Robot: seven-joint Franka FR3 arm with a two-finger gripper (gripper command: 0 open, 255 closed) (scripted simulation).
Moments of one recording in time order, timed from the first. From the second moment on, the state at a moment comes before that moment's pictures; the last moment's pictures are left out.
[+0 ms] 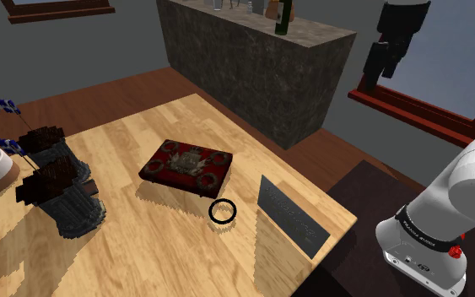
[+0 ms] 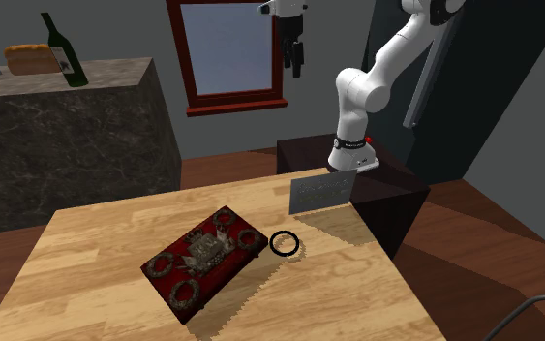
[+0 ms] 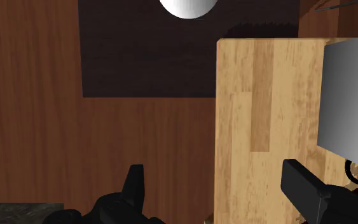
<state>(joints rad) 0.02 -0.81 0.02 -2.39 -0.03 1.47 0.01</state>
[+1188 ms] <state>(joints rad) 0.09 -0.57 0.38 -2.53 0.15 1.87 0.42</state>
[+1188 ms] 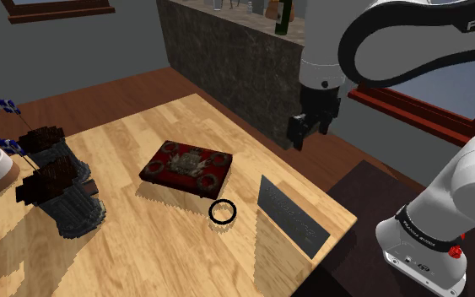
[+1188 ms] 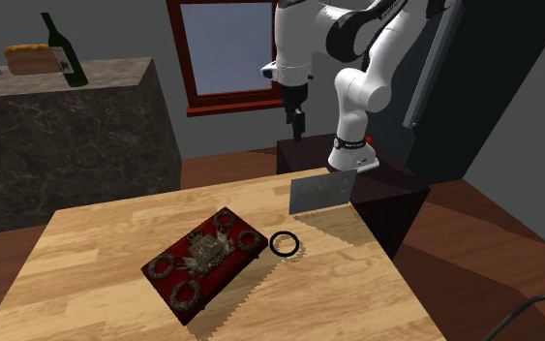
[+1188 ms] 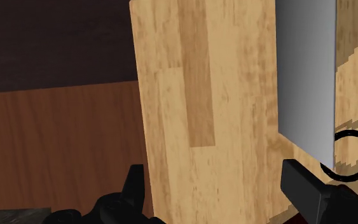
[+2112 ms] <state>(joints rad) 0.05 0.01 0.65 -2.32 -0.09 2.19 0.92</state>
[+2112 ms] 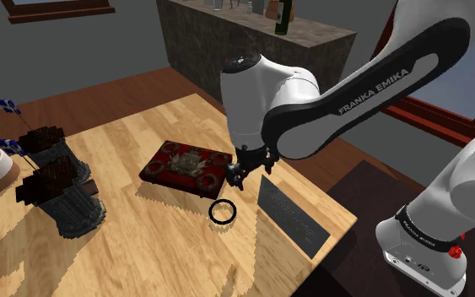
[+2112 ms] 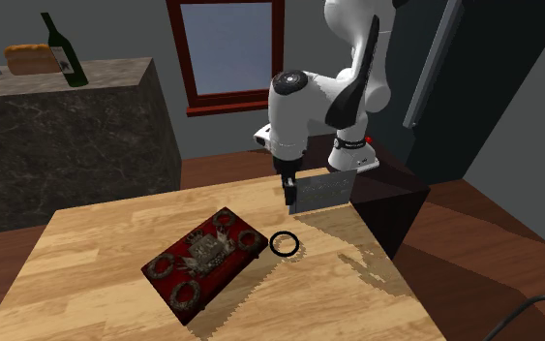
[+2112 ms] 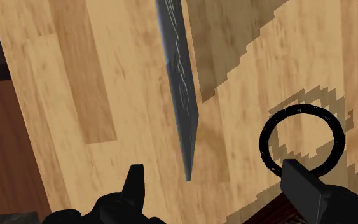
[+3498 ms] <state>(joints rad) 0.19 0.42 0.58 -2.14 -0.42 2.30 1.25</state>
